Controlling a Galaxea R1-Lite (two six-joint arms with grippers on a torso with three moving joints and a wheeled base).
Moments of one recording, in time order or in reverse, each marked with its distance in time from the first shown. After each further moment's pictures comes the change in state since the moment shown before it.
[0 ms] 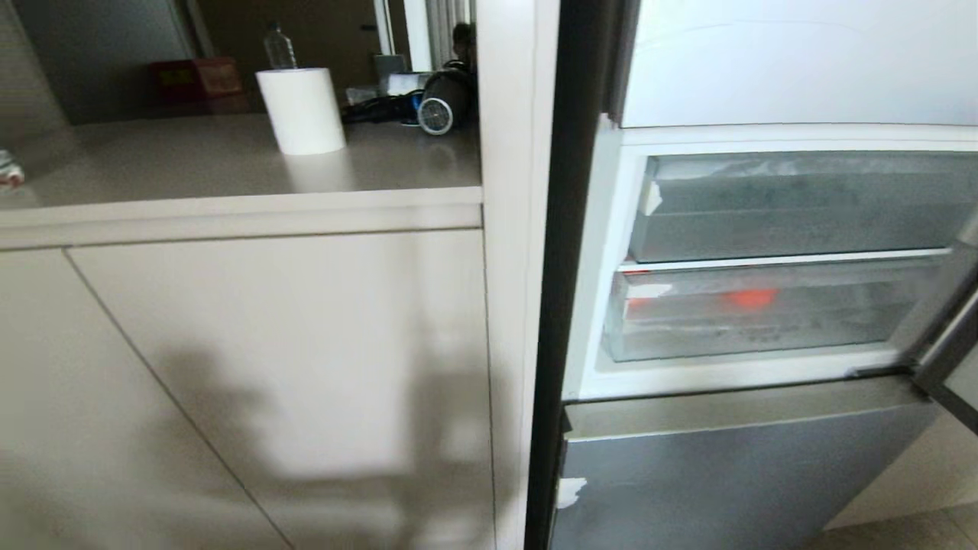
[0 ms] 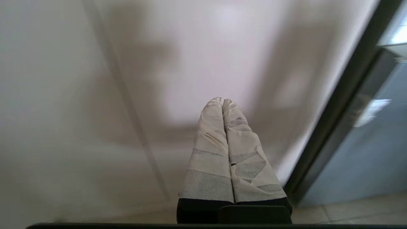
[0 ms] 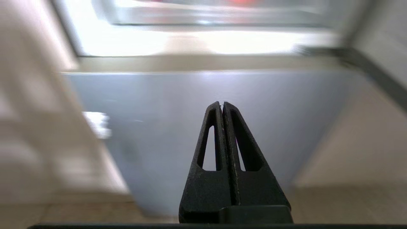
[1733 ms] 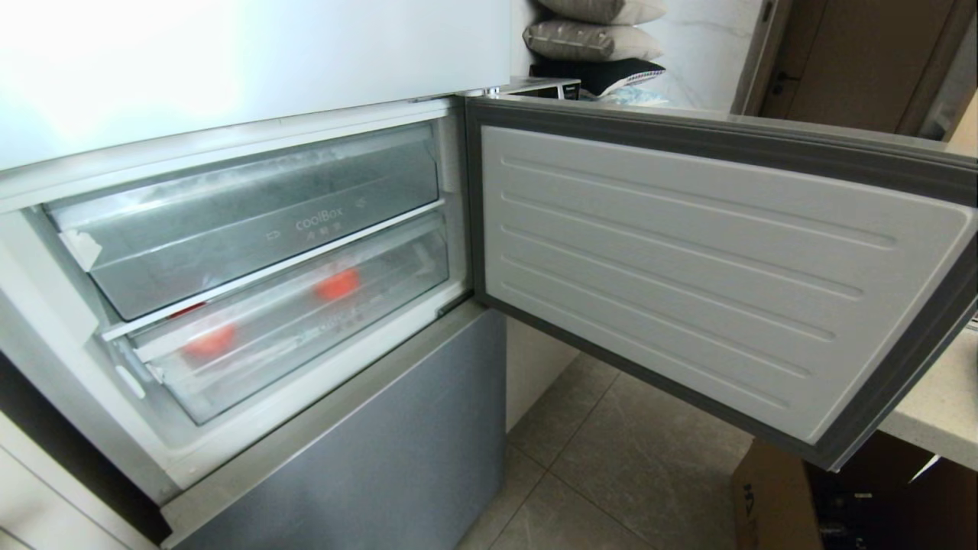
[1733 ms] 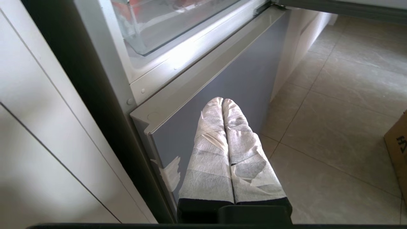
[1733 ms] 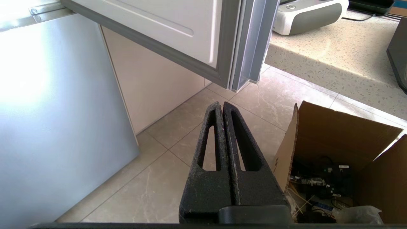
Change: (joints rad) left arm 0.000 0.001 0.000 0.000 -0.004 0.002; right arm 0.000 0.000 0.000 0.000 -0.001 -0.004
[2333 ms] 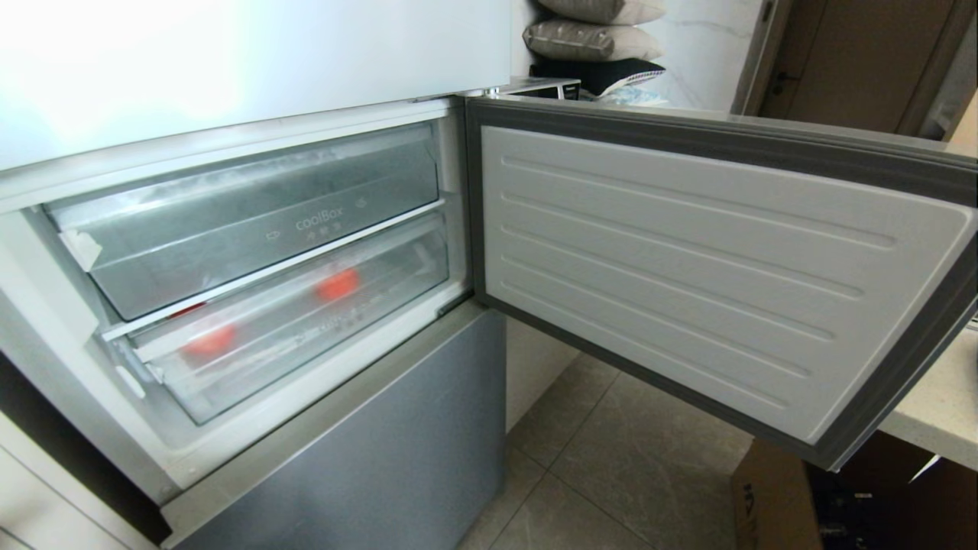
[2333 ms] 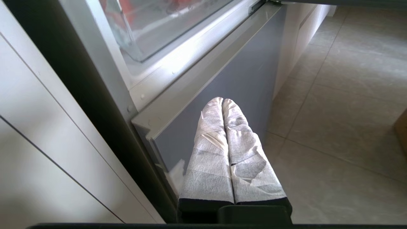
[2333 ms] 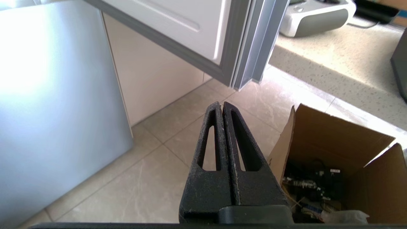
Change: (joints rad) left arm 0.000 0.000 0.000 -0.003 -0.027 0.070; right arm -0.001 0.018 -0.002 0.000 0.020 -0.062
